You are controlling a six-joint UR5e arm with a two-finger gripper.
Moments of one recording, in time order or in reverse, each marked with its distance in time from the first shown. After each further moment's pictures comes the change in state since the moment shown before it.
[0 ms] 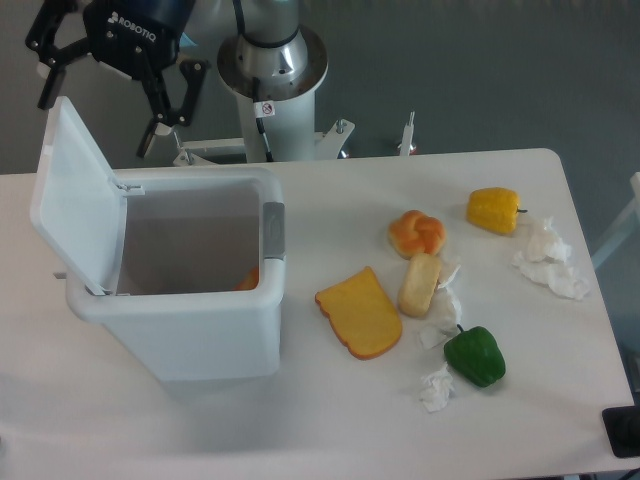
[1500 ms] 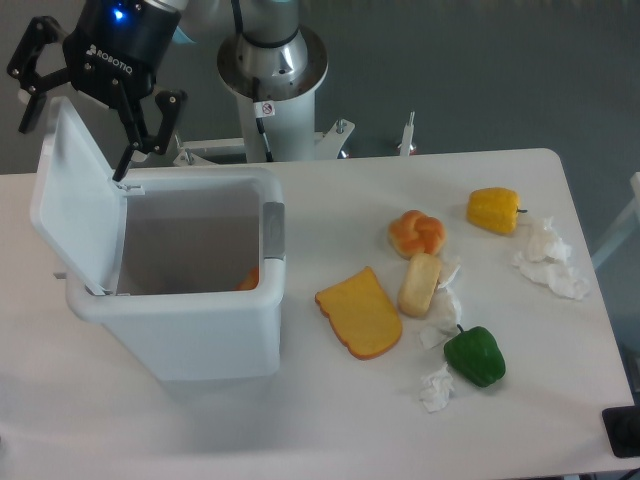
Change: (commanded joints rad) arm -0.035 -0.029 -0.026 0.028 0.023 -0.012
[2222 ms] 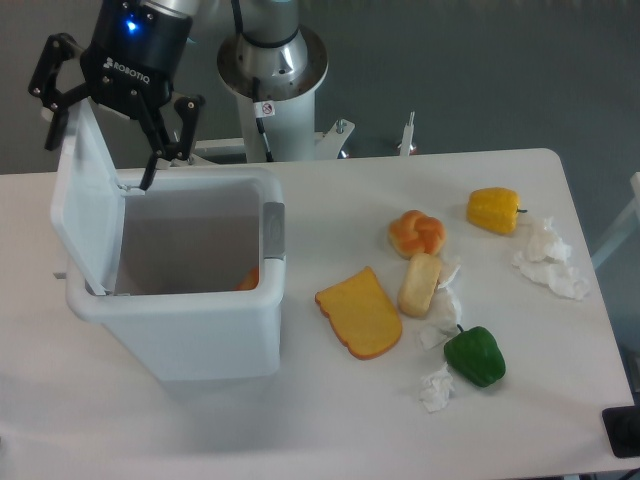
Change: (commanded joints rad) arm 0.002 -0.002 0.002 0.002 0.161 0.000
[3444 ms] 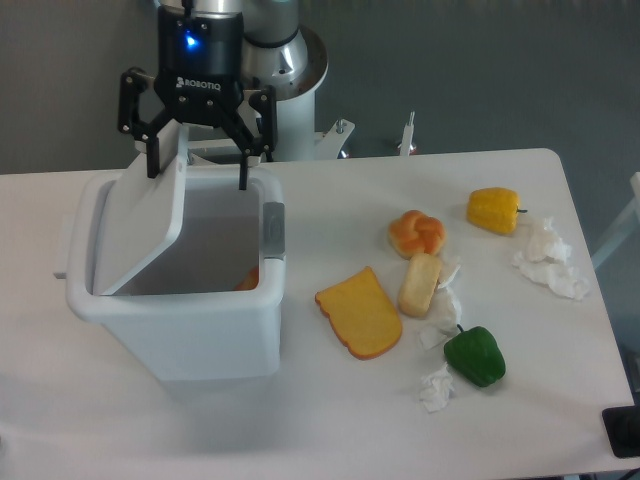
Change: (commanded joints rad) arm 0.040 0.011 -0.028 -0.003 0.233 0.032
